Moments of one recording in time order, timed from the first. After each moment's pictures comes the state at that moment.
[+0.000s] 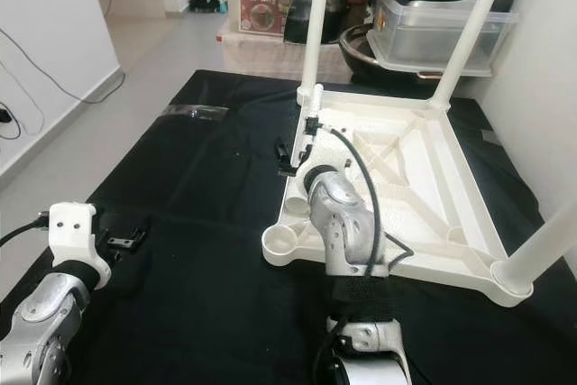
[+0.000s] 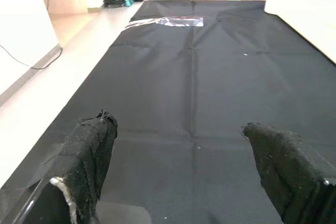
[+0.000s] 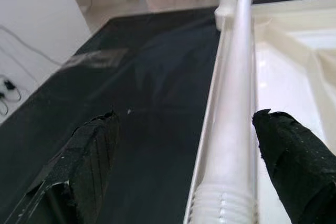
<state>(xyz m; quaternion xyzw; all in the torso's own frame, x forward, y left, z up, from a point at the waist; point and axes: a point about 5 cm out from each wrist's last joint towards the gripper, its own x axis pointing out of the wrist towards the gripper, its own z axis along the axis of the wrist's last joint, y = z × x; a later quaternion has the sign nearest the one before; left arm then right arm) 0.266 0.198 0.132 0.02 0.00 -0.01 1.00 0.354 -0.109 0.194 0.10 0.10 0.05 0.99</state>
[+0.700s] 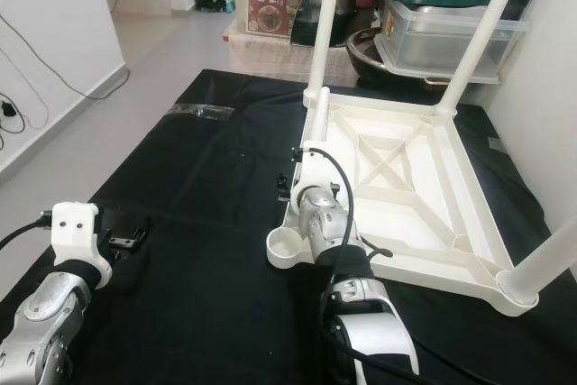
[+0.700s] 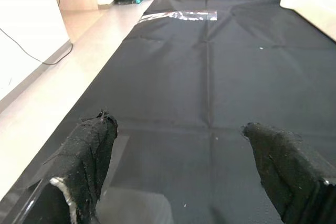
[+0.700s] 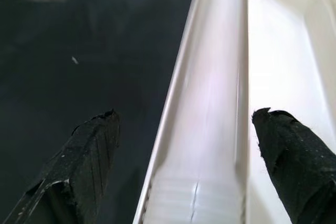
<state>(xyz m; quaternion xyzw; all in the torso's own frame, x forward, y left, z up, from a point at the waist) 0.265 0.201 0.128 0.03 0.01 0.00 1.00 0.386 -0.134 0.152 0.05 0.15 0.01 0.99</state>
